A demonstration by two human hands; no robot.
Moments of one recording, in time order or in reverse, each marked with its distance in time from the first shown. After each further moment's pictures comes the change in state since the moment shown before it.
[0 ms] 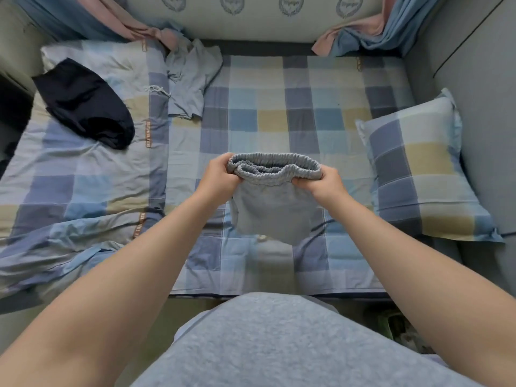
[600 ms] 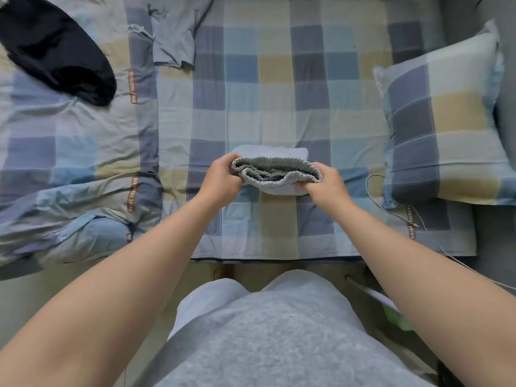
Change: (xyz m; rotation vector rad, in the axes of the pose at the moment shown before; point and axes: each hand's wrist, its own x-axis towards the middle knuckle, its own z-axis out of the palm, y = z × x) left_hand -0.004 -0.090 0.029 0.161 -0.051 -0.103; right_hand -0.008 0.091 0.016 -0.341 0.006 0.129
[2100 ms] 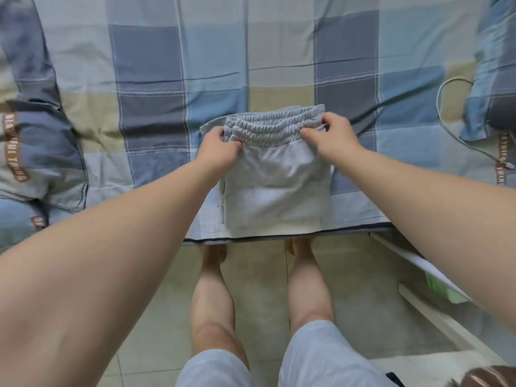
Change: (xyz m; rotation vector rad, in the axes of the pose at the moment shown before) left_hand 0.136 -0.245 0.166 -0.087 -0.095 -0.457; right_hand 0.164 0.229 0.138 -0.096 -0.022 0.274
